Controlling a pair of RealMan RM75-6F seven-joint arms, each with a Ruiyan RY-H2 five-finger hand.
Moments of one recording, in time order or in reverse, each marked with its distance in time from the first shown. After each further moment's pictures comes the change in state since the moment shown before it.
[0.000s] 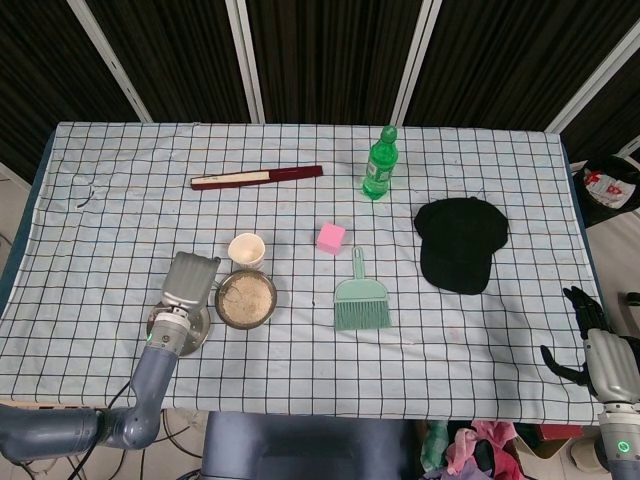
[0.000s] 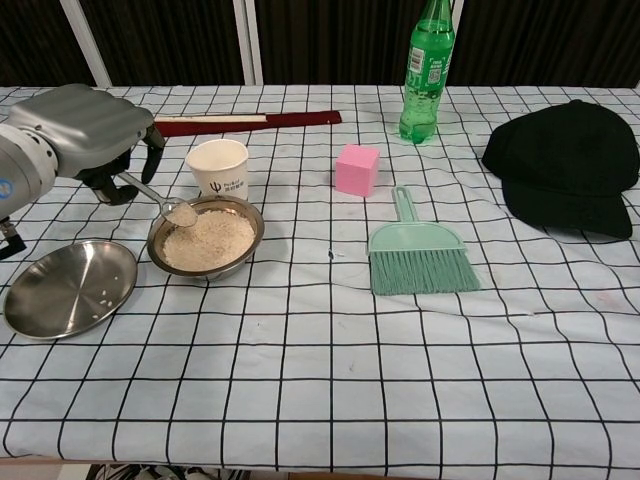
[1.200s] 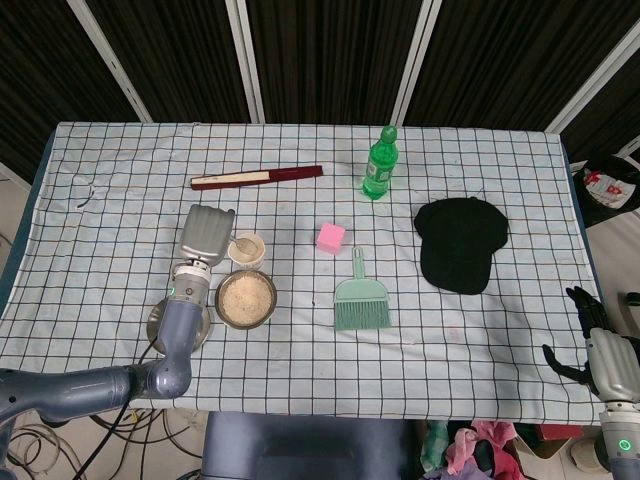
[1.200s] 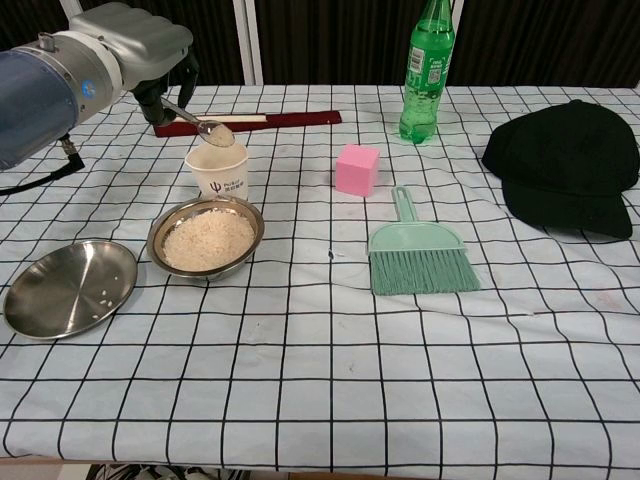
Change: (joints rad) left arm -0.182 -0.042 -0.189 0.170 -0.161 -0.082 0.072; right arm 0.002 0.004 0.007 -0.006 0.025 -0.012 -0.006
